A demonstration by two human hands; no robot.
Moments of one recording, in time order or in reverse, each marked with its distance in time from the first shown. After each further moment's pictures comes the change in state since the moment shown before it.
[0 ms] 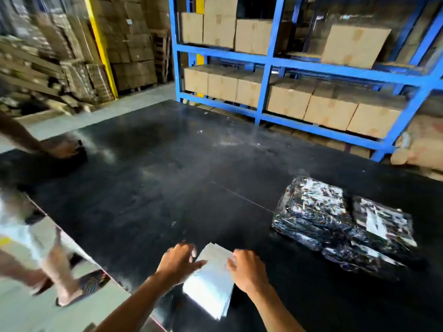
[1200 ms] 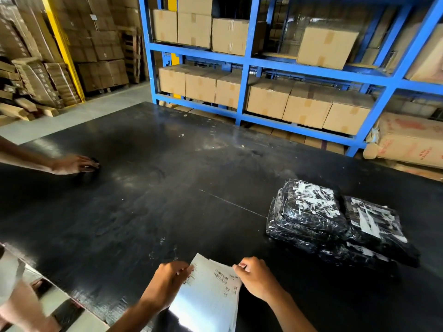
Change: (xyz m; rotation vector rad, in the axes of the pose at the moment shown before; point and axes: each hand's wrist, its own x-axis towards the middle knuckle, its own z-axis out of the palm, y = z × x) left_hand 0.029 -0.049 0.017 -0.379 0.062 0.197; right_hand 0.029 0.027 0.000 0.362 -0.046 0.157
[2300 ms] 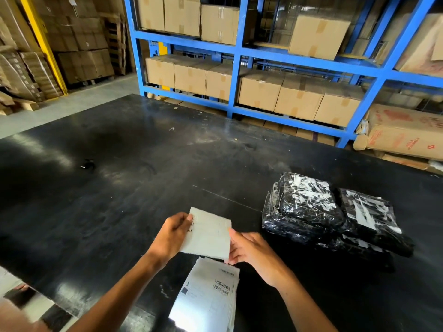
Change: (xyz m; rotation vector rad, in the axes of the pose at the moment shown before) left_hand 0.054 0.086 -0.043 -0.478 0.032 -0.169; right_hand -0.019 -0.054 -0.047 0.706 -0.207 -0.087
